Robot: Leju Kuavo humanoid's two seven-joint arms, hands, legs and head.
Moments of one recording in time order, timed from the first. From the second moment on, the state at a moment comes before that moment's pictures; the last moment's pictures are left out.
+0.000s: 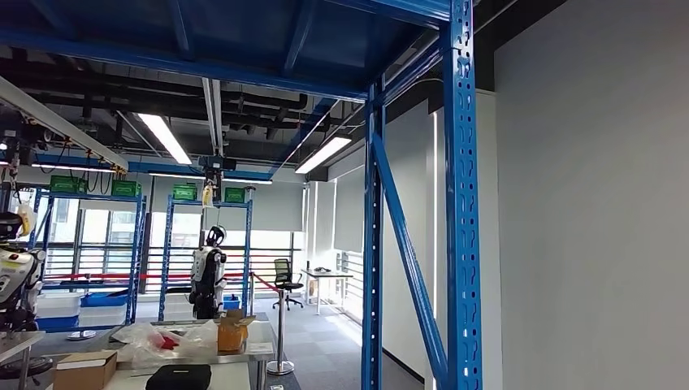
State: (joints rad) left arm -0.19 -0.05 -1.14 -0.31 0.69 0.27 -0.05; right arm -0.87 -0.24 1.11 -1.18 0.65 -0.05 0.65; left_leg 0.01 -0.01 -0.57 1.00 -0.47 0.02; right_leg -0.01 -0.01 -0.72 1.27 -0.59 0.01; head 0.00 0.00
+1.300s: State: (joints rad) left arm -0.19 -0.05 -1.12 -0.31 0.69 0.27 -0.06; right arm -0.86 -0.25 1.12 -1.17 0.66 -0.03 0.65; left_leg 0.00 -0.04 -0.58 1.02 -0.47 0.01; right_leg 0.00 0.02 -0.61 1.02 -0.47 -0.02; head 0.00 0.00
